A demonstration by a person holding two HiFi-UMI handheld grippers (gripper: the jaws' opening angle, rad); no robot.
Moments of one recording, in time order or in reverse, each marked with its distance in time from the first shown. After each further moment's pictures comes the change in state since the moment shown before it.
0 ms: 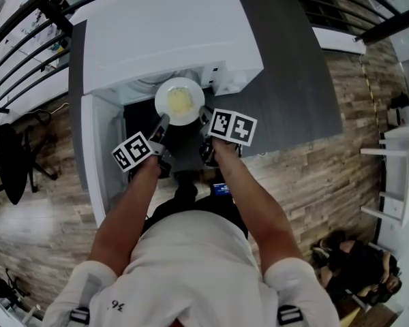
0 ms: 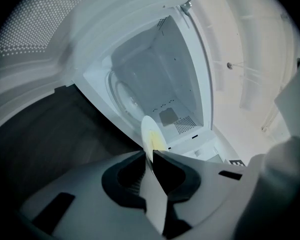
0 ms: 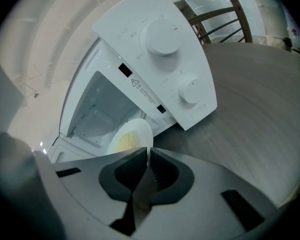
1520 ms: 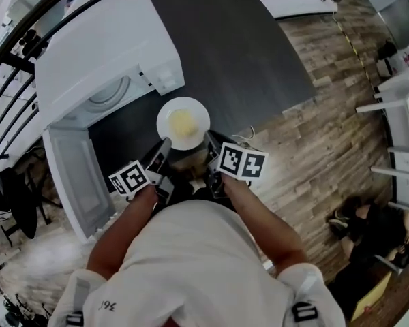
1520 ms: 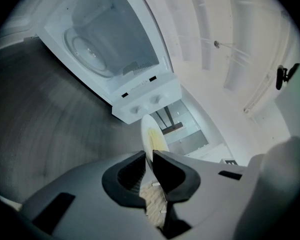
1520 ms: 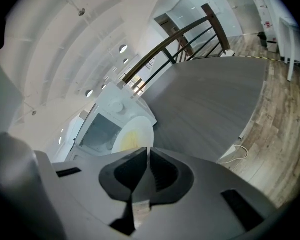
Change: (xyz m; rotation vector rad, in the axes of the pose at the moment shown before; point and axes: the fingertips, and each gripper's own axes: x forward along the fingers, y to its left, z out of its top) left arm 0.018 -0.102 -0.148 0.102 0.285 -0.098; right arm -0.173 -0.111 -0.017 0.135 -0.130 -0.036
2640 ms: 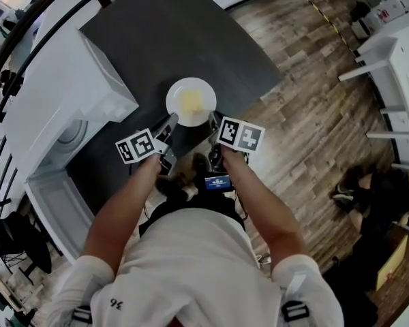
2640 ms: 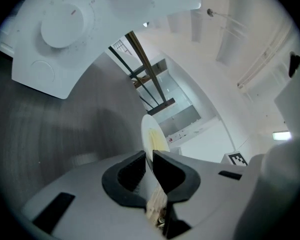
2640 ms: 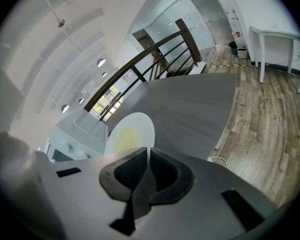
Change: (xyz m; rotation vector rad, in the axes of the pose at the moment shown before) left arm 0.214 -0.059 -0.031 0.151 0.250 -0.150; right arm -0.020 -0.166 0.108 0.131 -0.158 -0.220
